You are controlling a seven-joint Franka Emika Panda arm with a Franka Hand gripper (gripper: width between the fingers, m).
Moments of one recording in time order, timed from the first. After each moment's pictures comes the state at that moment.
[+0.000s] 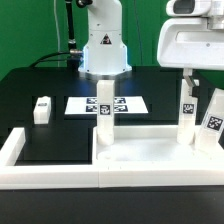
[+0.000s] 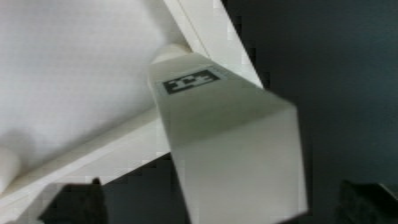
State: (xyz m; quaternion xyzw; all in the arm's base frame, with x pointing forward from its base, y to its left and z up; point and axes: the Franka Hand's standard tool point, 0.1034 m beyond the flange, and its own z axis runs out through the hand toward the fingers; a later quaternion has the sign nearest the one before) arm 0.655 0.126 0.130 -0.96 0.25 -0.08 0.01
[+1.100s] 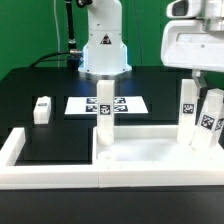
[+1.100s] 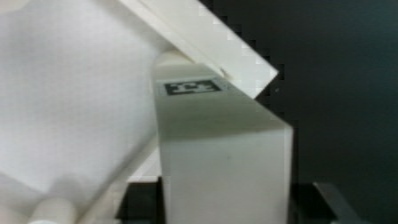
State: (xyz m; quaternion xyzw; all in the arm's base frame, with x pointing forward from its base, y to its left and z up) arm 0.658 0.105 0.131 -0.85 0.52 -0.07 0.04
